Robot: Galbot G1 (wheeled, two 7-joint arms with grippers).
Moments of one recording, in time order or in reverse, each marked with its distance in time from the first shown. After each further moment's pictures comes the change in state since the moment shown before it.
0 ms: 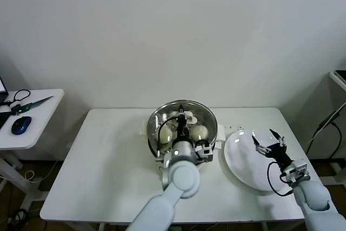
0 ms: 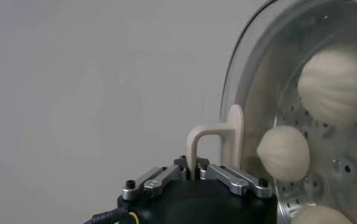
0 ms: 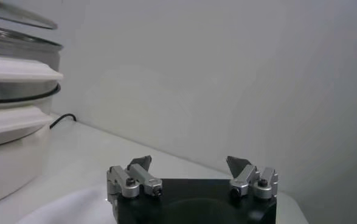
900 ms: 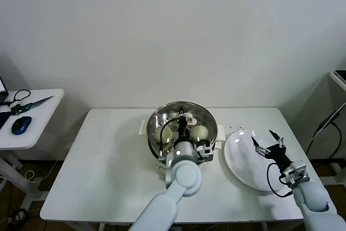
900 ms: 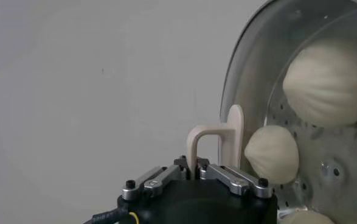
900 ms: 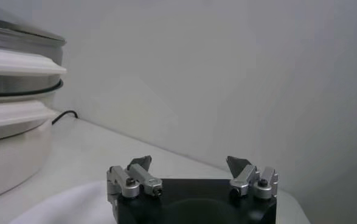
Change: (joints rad) left arm -0.004 -0.027 -0.013 0.077 -0.012 0.000 -0.057; right arm -0.001 0.012 0.009 -0.009 -0.023 0.010 -0.009
